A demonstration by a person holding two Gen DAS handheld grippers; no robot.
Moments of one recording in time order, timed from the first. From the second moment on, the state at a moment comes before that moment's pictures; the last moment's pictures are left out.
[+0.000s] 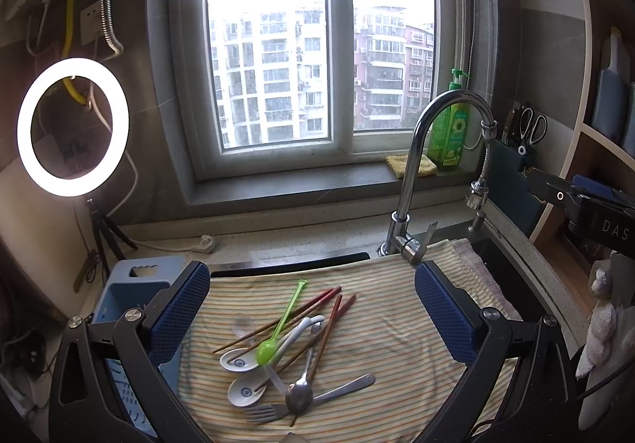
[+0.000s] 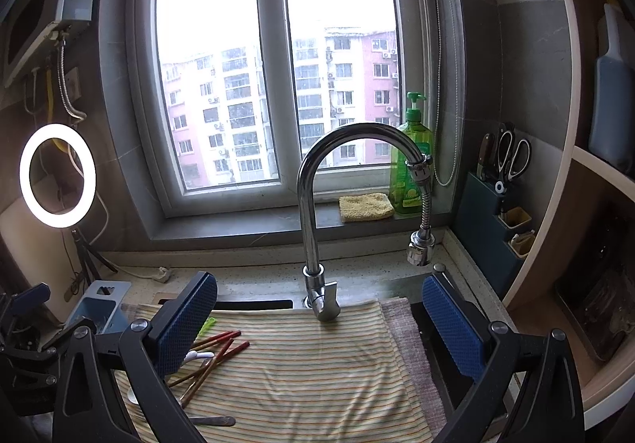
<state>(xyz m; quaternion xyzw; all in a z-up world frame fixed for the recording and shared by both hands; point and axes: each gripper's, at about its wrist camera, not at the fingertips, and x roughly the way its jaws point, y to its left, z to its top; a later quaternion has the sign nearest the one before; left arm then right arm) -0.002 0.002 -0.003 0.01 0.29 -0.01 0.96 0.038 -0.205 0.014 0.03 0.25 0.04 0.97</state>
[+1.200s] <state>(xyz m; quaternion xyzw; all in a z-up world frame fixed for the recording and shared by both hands) -0.005 0.048 -0.022 -0.02 0.33 0.06 0.94 0.051 -0.203 -0.013 0.04 0.27 0.08 0.96</state>
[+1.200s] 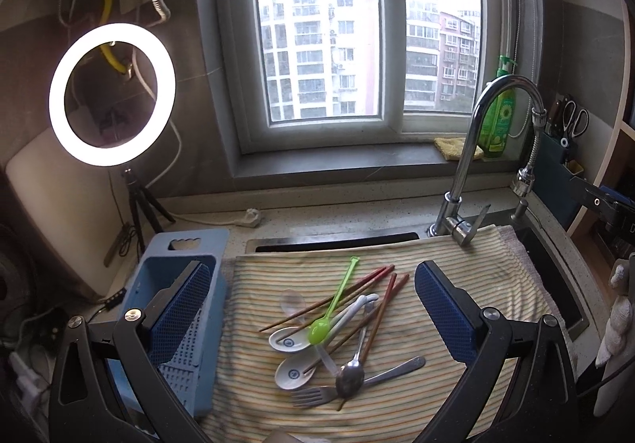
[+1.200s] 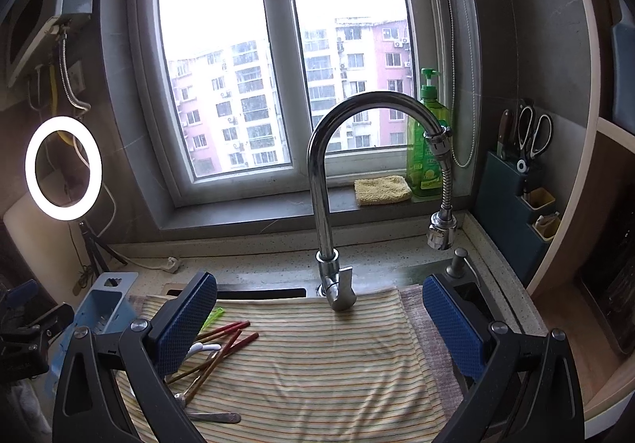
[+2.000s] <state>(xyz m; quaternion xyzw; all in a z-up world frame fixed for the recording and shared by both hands) -0.028 0.094 -0.123 -0.06 0.47 0.05 0.88 0.085 -0.170 -0.096 0.10 0.39 0.22 0.89</state>
